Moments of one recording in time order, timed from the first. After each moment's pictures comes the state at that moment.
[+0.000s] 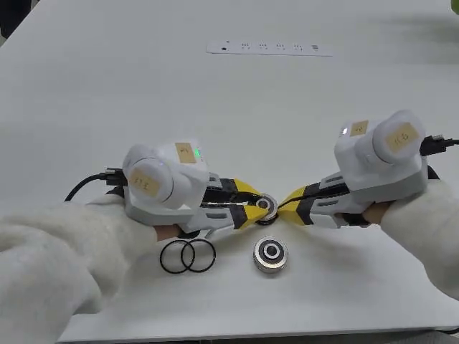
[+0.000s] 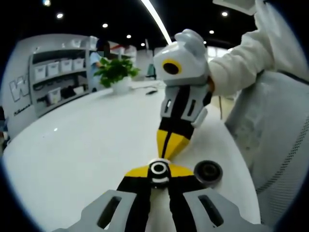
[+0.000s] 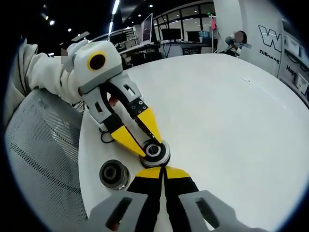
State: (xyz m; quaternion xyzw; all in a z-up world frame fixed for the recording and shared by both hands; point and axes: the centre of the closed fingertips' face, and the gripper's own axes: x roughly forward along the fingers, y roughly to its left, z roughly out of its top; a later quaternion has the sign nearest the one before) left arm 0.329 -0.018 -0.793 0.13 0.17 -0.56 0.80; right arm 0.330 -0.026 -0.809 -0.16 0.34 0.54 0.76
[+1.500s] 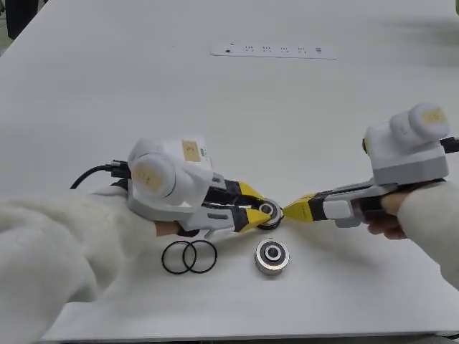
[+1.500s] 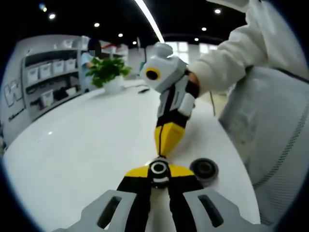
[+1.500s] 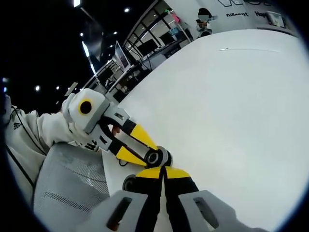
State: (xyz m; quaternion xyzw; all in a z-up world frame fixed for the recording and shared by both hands) left arm 0.321 -0.021 -0.792 0.15 0.17 -0.59 0.78; right arm 0.321 -0.029 -0.798 0.09 0.43 0.51 0.74
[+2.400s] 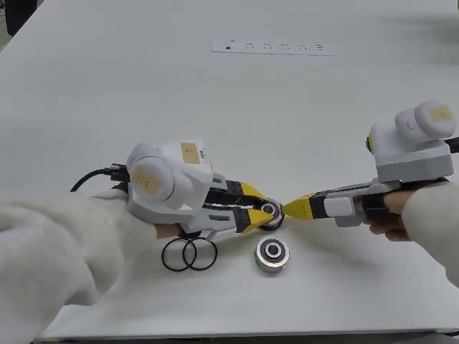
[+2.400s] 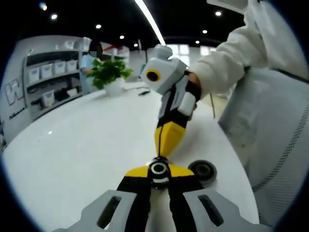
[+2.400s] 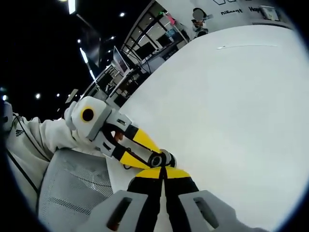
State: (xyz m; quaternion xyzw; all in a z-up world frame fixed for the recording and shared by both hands) left arm 0.319 -0.022 -0.792 0.13 0.16 -0.59 0.78; right arm 0.319 -0.027 -0.794 0.11 0.43 0.51 0.74
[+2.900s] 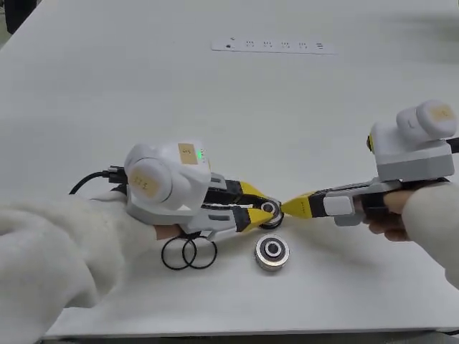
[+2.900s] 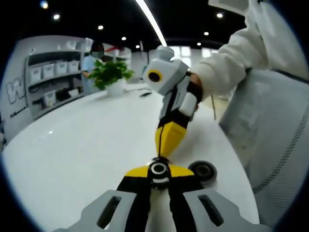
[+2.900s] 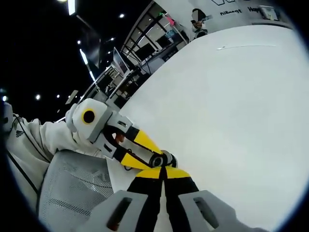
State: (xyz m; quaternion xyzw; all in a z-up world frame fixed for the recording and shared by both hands) left arm 0.320 -0.022 -0.792 0.13 0.16 -0.58 0.79; right arm 0.319 -0.026 -0.793 0.12 0.43 0.51 0.74
